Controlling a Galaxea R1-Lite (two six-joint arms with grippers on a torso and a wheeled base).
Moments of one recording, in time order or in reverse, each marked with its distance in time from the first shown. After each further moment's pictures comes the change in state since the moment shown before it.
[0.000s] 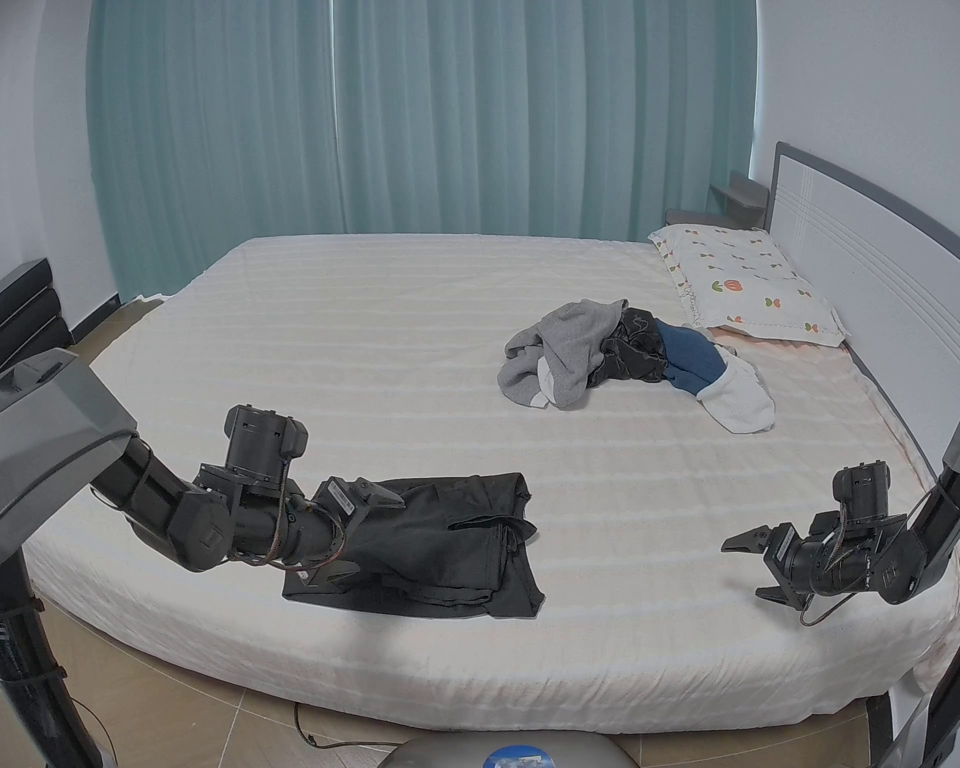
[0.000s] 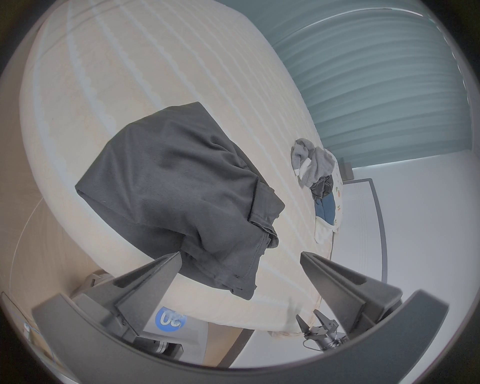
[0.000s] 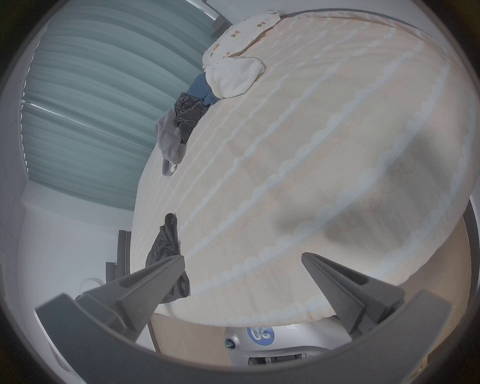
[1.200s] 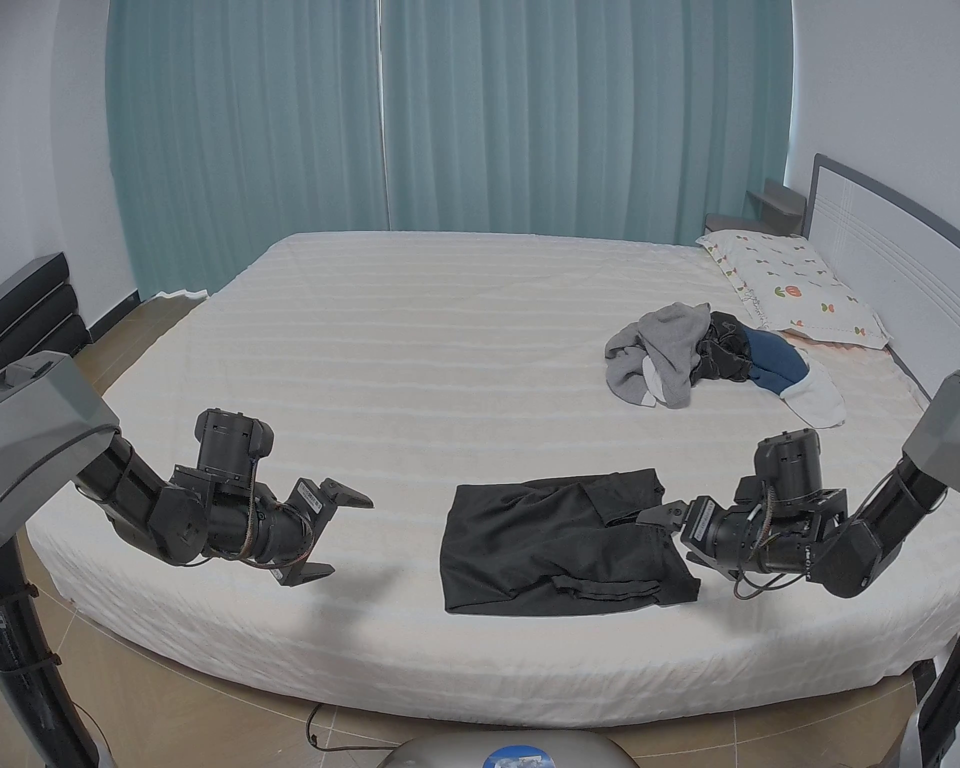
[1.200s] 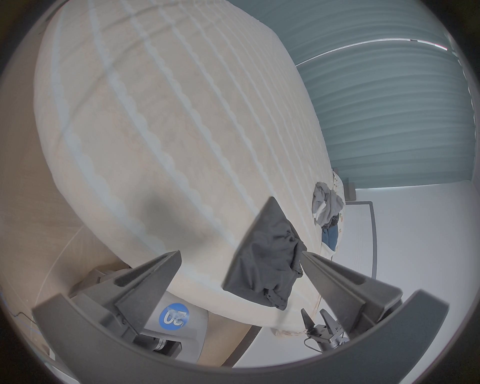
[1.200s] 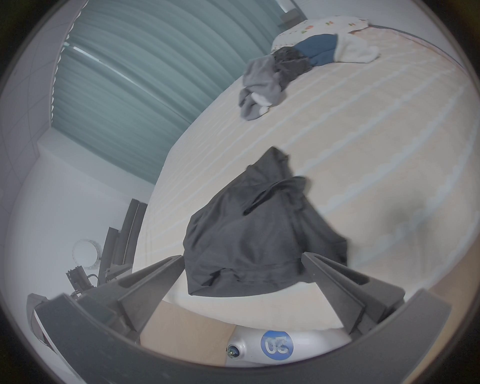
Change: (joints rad) left arm 0.075 0.010 0.023 -0.001 -0.044 0.004; right arm 0.318 0.053 -0.237 0.040 -0.183 0.001
